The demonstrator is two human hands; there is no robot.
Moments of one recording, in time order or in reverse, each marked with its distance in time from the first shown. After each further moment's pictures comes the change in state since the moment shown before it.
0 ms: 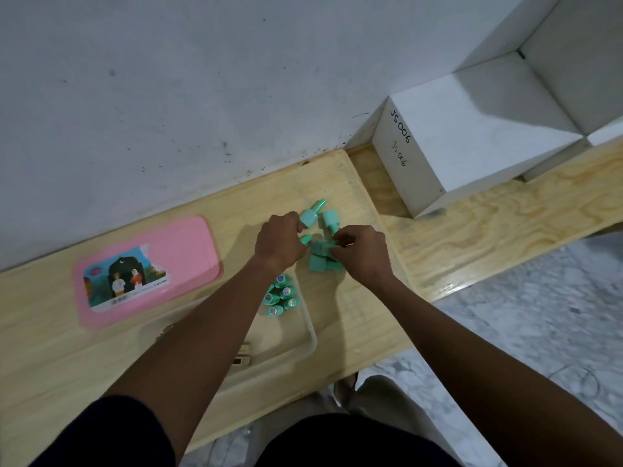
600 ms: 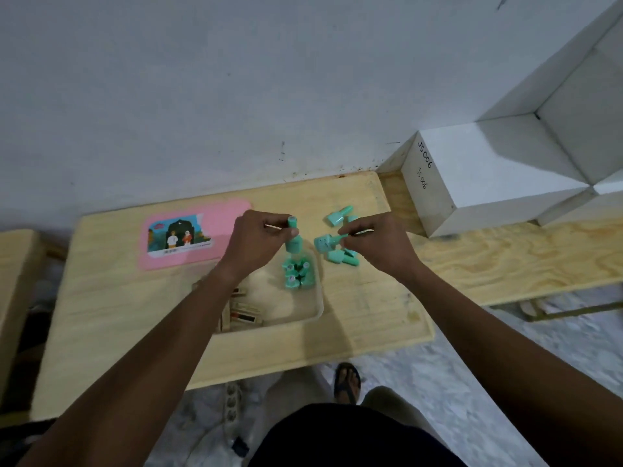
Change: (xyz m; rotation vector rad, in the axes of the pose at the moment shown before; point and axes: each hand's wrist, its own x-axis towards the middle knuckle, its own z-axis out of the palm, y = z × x) left_hand -0.140 -0.019 -0.070 -0.493 0.384 -0.004; right_hand -0.061 -0.043 -0.056 0.227 -0.145 -0.223
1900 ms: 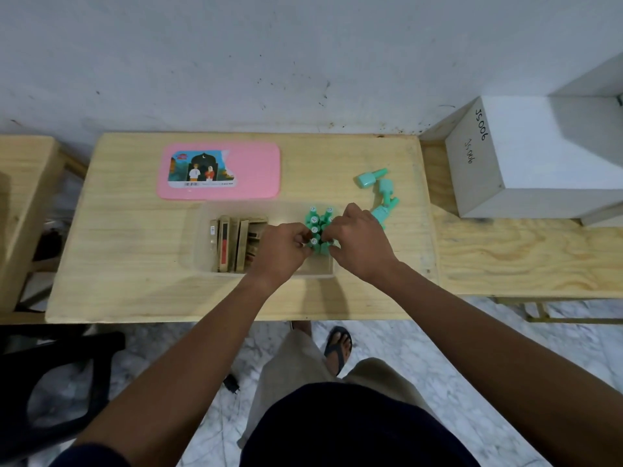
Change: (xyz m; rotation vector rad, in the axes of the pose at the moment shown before) left_hand -0.076 -0.077 0.052 0.068 -0.013 -0.099; right_hand -0.022 0.034 0.090 -0.807 -0.158 -0.679
